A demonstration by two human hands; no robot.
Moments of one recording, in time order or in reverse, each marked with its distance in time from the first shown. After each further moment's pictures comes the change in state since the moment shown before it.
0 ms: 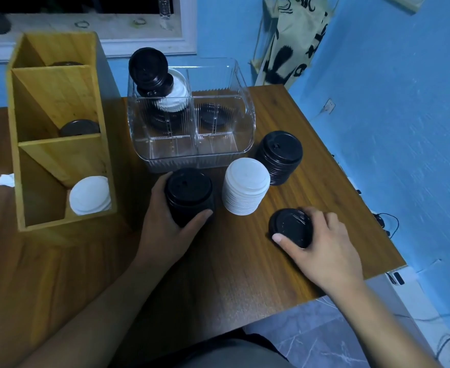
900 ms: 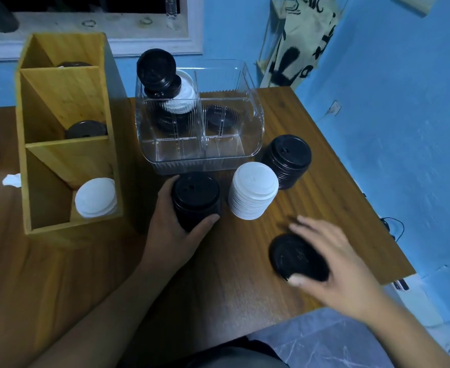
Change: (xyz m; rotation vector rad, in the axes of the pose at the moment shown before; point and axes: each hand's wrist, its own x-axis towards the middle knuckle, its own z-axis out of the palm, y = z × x) left_hand 0.000 0.001 -0.003 -0.010 -0.022 -0.032; right_hand -0.004 0.028 -0.005 0.284 -0.041 -0.586
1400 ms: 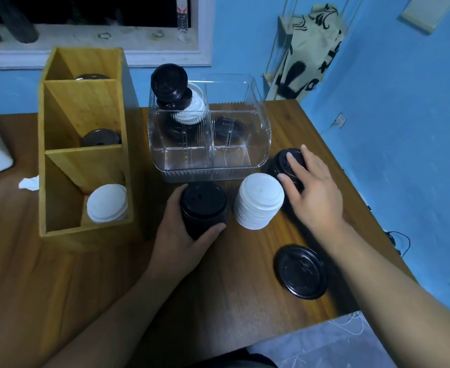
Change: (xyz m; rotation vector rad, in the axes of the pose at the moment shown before) left_hand 0.000 -0.002 0.001 -0.010 0.012 0.007; right_hand 0.144 0.012 0.009 -0.284 0.374 0.124
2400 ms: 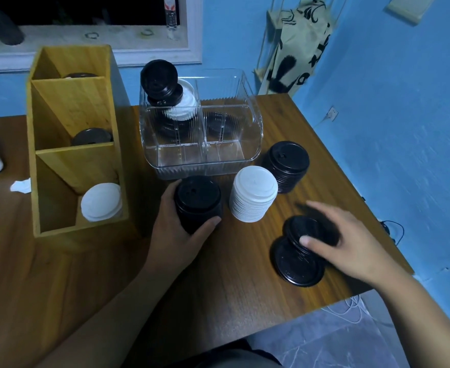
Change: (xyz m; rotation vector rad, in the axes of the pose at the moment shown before) left_hand 0.000 -0.002 0.001 0.038 0.010 -0.008; right_hand -0.090 0.033 -0.071 0.251 -0.471 0.159
